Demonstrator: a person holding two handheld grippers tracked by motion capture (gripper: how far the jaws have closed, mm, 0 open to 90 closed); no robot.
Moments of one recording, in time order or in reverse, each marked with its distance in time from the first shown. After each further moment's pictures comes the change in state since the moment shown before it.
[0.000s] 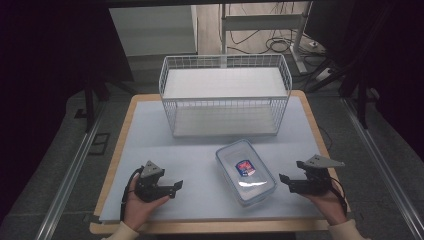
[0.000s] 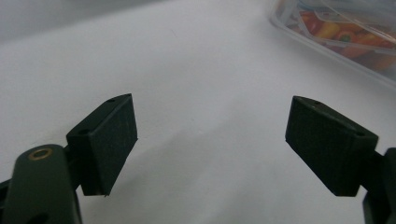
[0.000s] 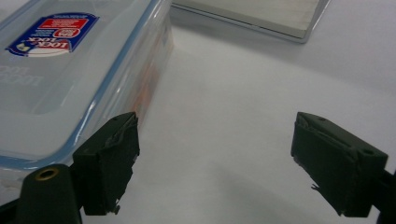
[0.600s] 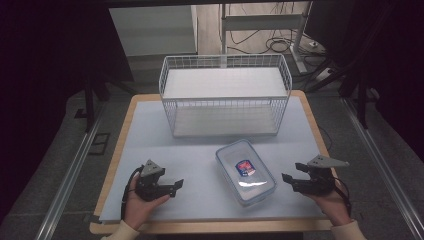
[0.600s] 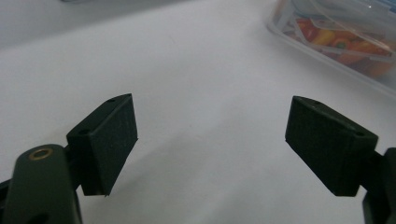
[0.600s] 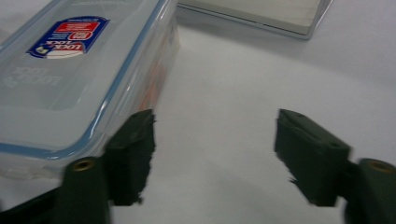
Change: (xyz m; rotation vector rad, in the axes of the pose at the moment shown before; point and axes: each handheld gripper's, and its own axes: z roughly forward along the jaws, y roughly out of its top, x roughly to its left) left arm 0.000 0.004 0.000 -0.015 -0.011 -0.006; right arm -0.003 0.001 -0.010 0.013 0.037 0.024
